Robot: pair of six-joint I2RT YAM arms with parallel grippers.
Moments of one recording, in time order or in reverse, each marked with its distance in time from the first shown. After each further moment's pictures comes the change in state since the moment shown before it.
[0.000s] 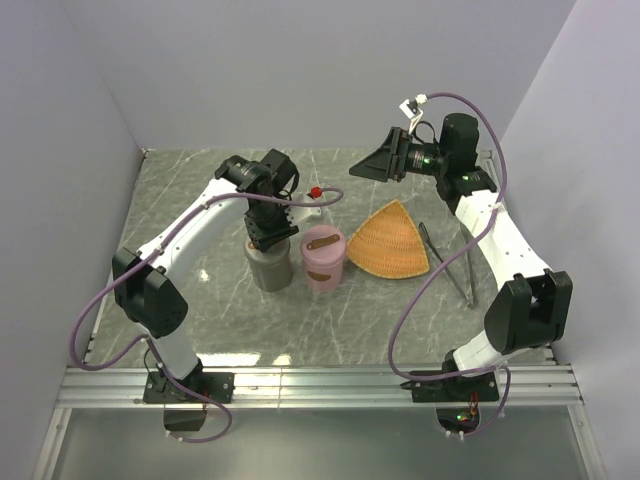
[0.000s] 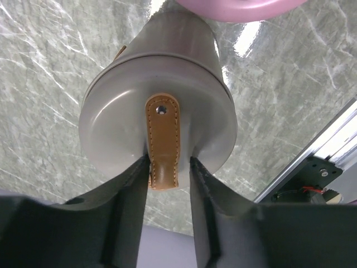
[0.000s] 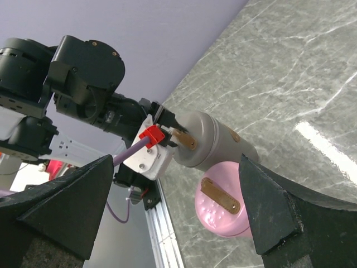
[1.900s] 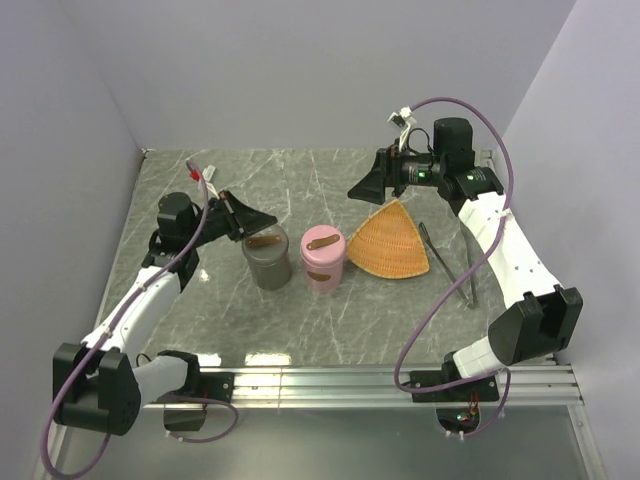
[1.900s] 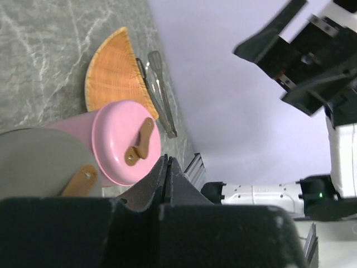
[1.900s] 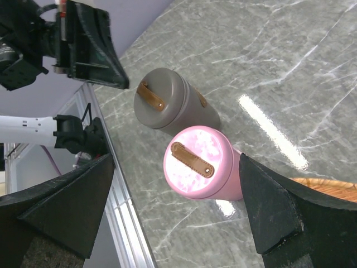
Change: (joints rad) left arm 0.423 -0.621 -1.023 1.606 0.731 -1.623; right arm 0.066 -0.063 0.087 -0.445 0.138 -0.457
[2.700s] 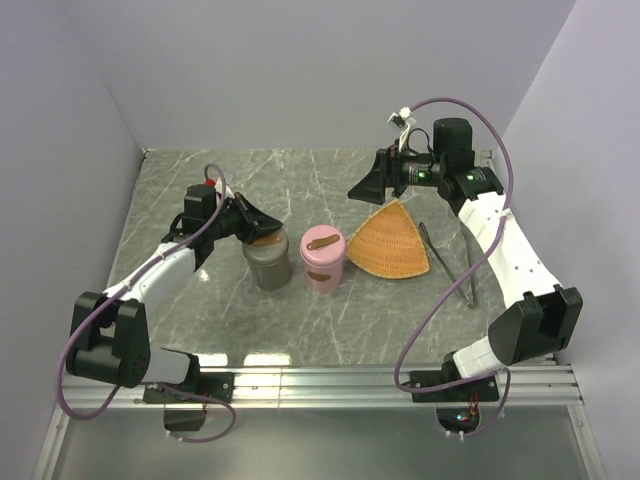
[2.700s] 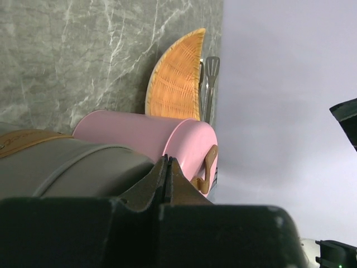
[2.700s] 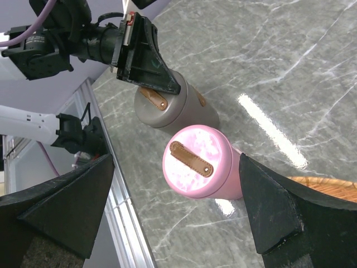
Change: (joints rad) left arm -0.042 0.252 0.094 -0.181 -0.180 -0.006; right arm -0.002 0.001 0.000 -0.006 0.004 -0.004
